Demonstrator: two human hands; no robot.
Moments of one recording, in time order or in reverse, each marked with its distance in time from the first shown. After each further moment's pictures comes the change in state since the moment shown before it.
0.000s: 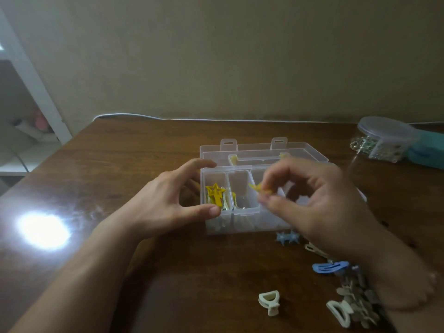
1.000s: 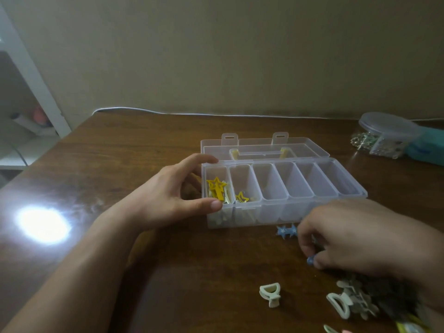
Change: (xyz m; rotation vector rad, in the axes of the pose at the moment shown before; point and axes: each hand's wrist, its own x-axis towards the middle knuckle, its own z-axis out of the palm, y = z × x) left_hand 0.001 -0.003 -0.001 -0.066 -0.049 0.001; right_hand -0.012 0.000 -0.021 -0.789 -0.767 0.394
